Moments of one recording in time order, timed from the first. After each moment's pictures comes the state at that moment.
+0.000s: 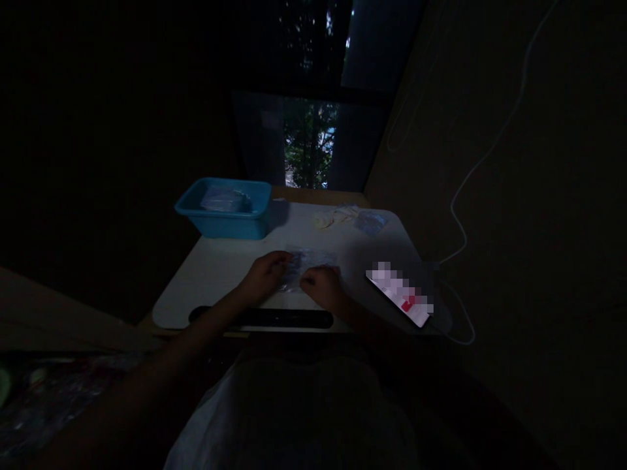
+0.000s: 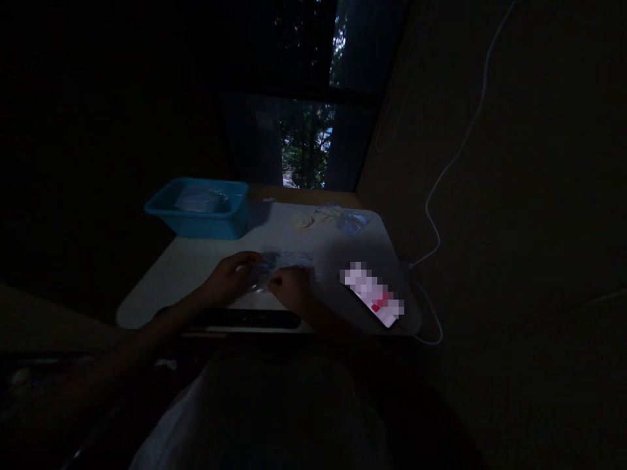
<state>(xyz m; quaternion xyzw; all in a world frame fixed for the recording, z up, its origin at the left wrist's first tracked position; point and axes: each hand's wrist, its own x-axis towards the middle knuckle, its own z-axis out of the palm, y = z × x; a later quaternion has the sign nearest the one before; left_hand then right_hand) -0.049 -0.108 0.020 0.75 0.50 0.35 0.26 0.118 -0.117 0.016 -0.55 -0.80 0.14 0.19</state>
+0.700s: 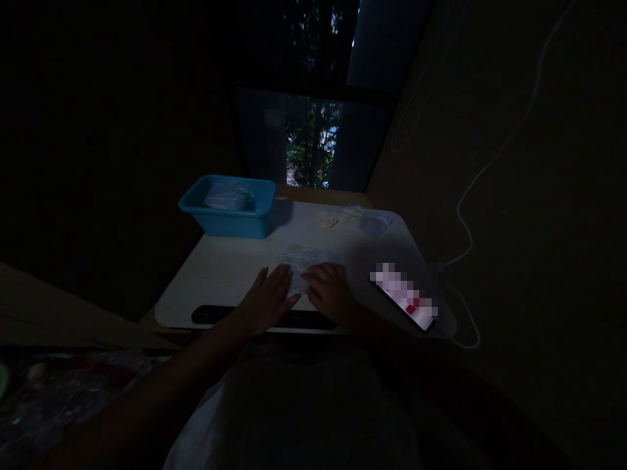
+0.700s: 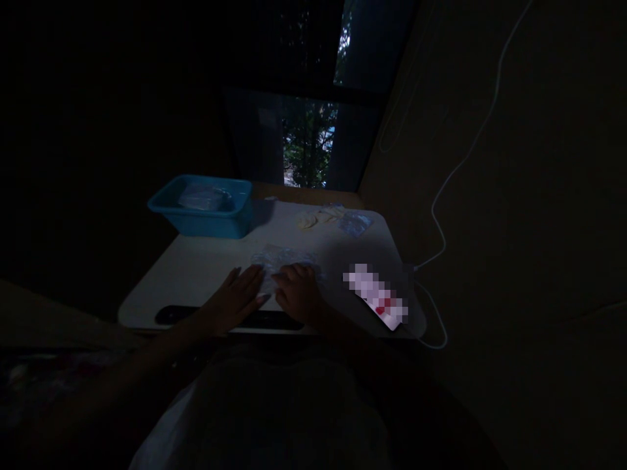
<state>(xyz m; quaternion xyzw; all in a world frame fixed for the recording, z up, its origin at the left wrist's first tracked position) -0.057 -0.144 -0.015 0.88 0.47 0.08 -0.04 0.134 -0.129 0.007 -0.43 -0.89 -0.01 0.16</state>
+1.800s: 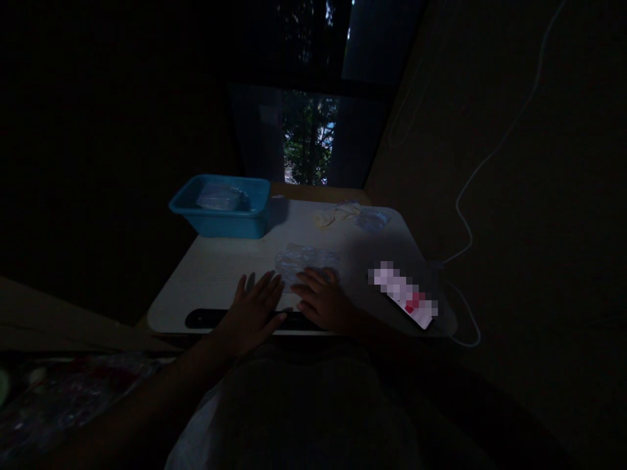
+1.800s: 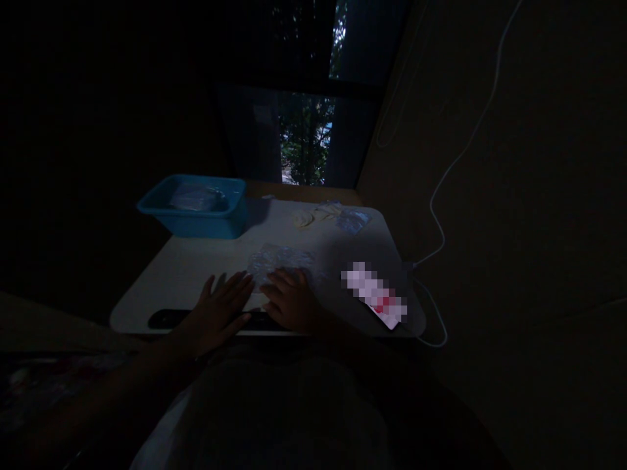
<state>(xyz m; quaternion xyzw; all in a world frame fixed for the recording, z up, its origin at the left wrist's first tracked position) -0.070 -0.165 -0.012 0.87 0.48 0.06 -0.06 0.138 -0.138 -0.001 -0.34 -0.93 0.00 0.15</state>
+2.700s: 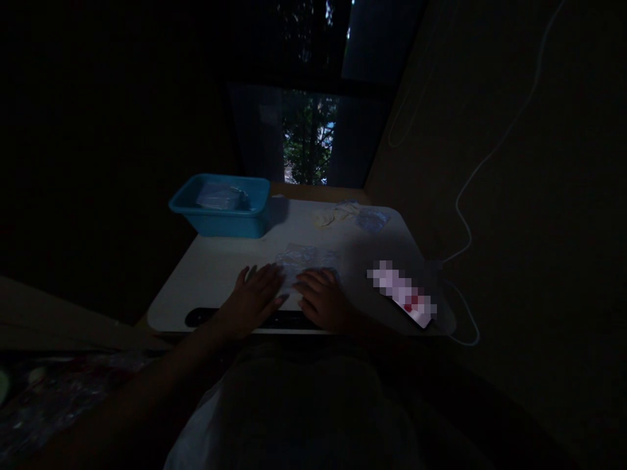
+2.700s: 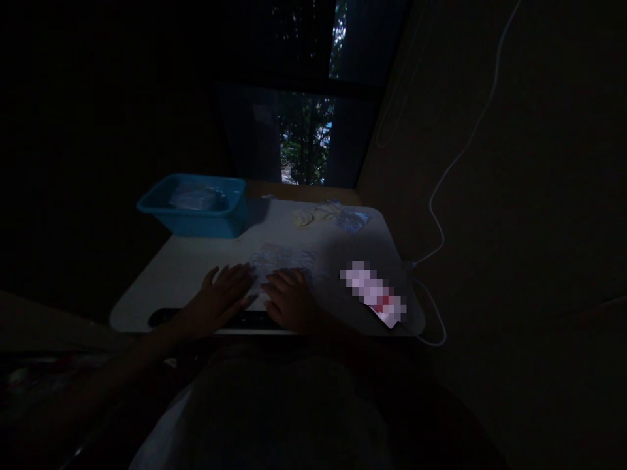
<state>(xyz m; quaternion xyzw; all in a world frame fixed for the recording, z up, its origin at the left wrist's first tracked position) -0.077 -0.146 -0.009 0.88 0.46 0.08 -0.07 0.137 -0.136 -0.007 -0.33 -0.92 0.01 0.21</state>
